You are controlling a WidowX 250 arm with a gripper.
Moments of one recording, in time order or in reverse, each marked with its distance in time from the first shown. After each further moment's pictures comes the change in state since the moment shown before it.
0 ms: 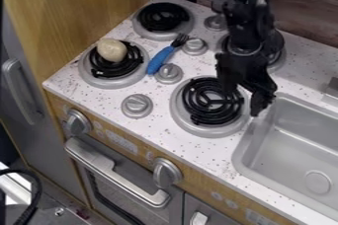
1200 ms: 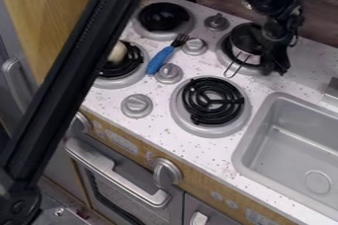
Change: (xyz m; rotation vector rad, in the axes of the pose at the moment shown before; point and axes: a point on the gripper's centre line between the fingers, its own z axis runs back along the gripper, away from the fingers) arm 0.127 0.056 -0.058 0.333 -0.159 -0.243
